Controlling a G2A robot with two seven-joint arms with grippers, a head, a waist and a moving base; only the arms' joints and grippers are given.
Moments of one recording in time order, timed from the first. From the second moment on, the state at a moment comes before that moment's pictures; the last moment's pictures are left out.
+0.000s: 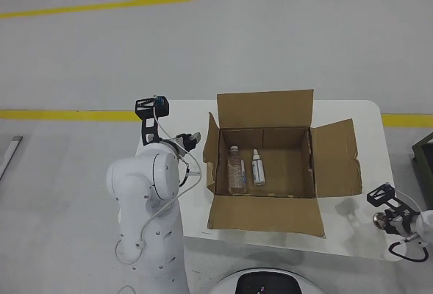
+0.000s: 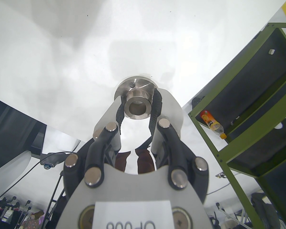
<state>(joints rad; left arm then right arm) 0.87 -1.76 -1.45 -1.94 1.77 0.04 -1.50 -1.54 -1.02 1.74 -1.65 -1.12 -0.49 1.11</state>
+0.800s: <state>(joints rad) 0.87 -1.76 -1.45 -1.94 1.77 0.04 -1.50 -1.61 -1.00 2.05 -2.01 -0.85 -0.41 0.91</state>
